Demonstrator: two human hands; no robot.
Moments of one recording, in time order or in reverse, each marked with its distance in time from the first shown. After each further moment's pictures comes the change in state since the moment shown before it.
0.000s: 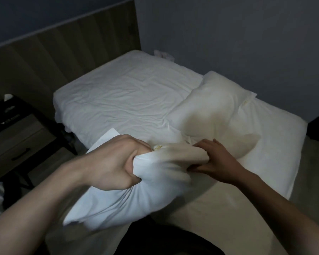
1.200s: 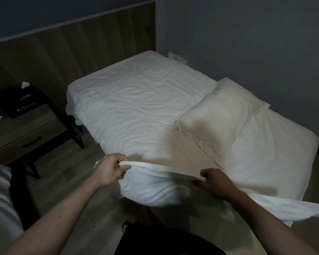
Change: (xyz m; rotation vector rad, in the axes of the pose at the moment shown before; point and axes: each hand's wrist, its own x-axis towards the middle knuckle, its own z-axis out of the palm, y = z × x) left_hand -0.080 -0.203 0.111 -0.056 0.322 -0.659; right_hand 0.002 0.014 0.113 -0.126 -0.217 0.235
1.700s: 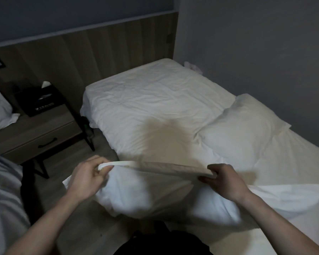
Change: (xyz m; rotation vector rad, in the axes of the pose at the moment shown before) left_hand -0.023 -0.131 -0.108 -0.130 0.347 -0.058; right_hand 0.071 -0.148 -0.037 0.046 0.140 -0.101
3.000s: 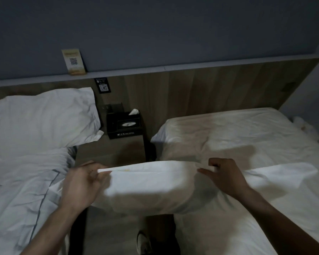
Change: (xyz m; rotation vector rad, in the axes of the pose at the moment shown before) left_hand 0.259 -0.233 -0.229 0.205 0.430 -0.395; right_hand 0.545 -0.335 0.109 0.108 -0.060 -0.467
